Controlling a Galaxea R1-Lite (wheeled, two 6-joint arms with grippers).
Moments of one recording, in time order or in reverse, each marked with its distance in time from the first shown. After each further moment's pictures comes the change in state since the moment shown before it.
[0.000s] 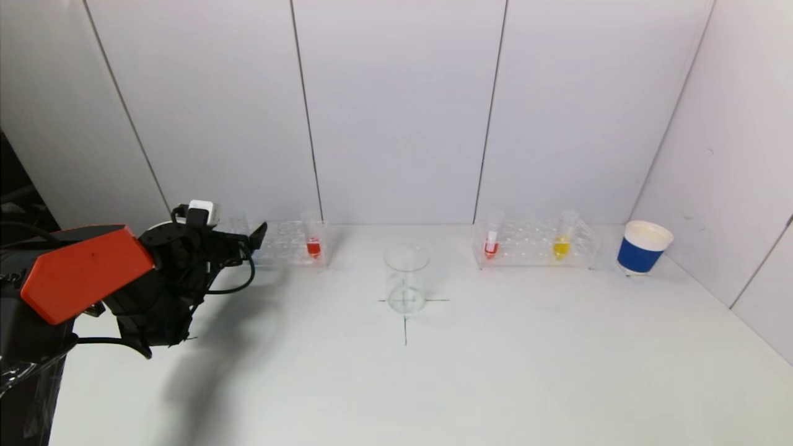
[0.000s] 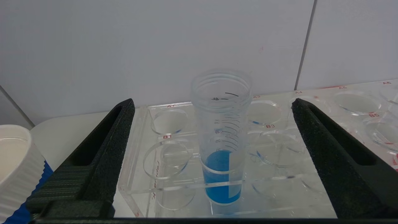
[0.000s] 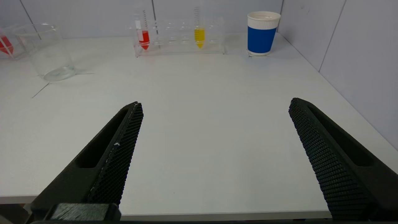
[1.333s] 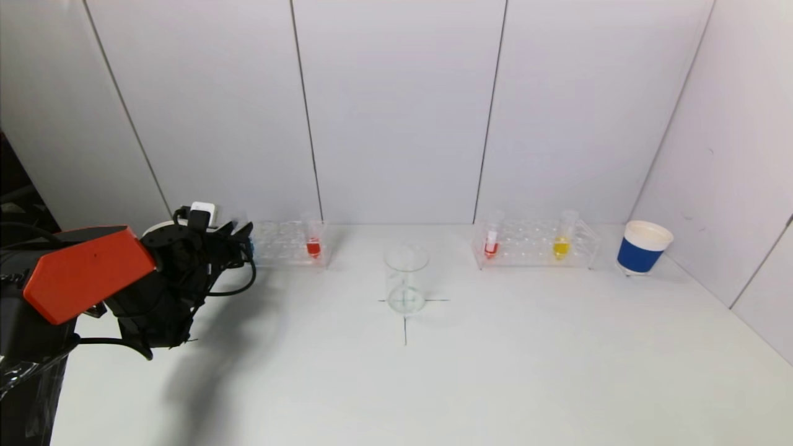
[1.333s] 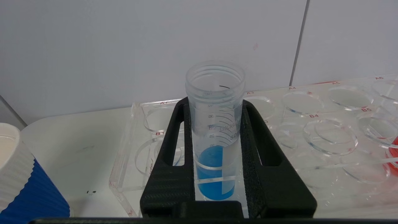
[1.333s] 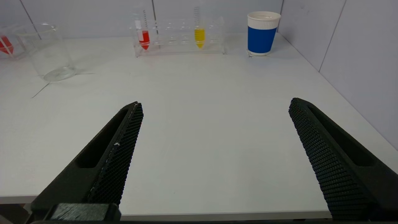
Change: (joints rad) left arm 0.000 0.005 0.005 -0.007 -0.006 0.003; right arm 0.000 0.000 0.000 0.000 0.000 0.000
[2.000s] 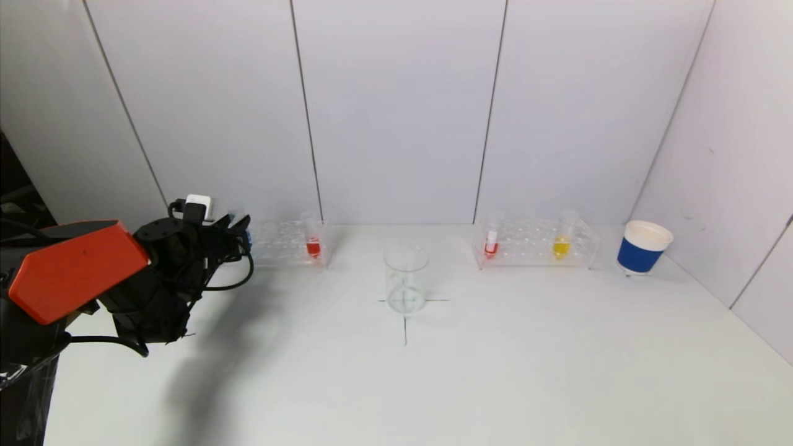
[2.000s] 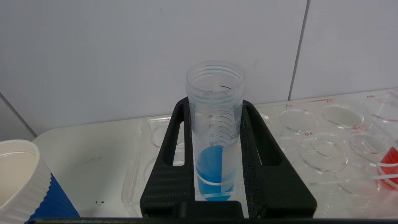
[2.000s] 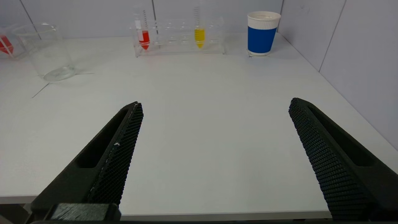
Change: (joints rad) left arm 0.000 -0.041 0.002 0.010 0.004 -0.001; right arm 0.000 0.000 0.000 0.000 0.001 0.000
